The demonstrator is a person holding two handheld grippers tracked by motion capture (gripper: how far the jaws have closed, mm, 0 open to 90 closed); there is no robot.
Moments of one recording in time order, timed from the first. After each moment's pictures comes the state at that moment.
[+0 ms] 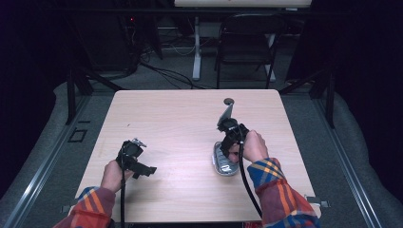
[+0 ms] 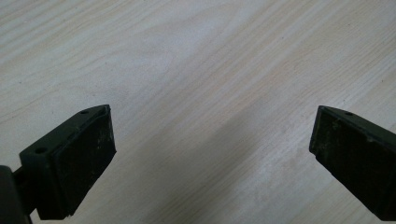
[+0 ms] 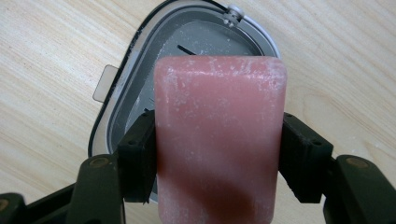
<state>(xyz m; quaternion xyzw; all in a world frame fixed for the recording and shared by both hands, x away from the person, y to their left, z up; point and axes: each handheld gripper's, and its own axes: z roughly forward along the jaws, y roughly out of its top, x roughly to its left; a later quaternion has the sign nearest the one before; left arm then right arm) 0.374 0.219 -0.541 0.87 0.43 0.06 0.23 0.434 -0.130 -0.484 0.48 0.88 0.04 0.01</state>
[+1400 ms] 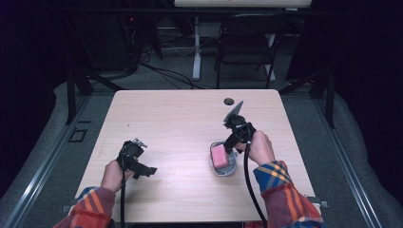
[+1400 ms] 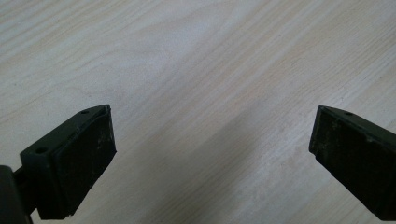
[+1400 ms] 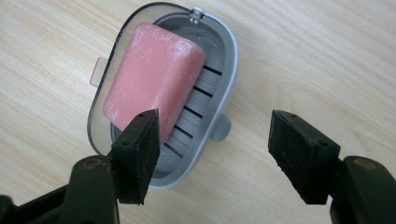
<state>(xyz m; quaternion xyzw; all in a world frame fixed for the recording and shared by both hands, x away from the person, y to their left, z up) 0.375 0.217 -0.541 0.88 0.42 0.06 0.22 0.423 -0.151 -0.464 0.50 0.86 0.09 0.02</state>
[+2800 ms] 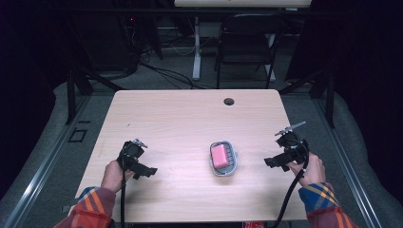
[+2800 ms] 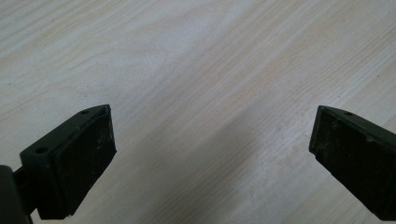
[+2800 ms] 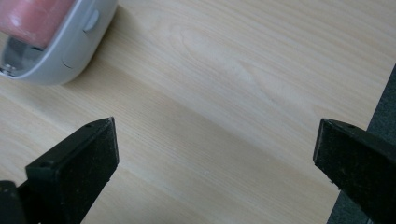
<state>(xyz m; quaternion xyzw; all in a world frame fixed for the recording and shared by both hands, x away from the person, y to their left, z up) 0.374 0.216 -0.542 0.88 0.42 0.05 0.22 0.347 -0.288 -0.468 0.50 0.83 0.20 0.13</state>
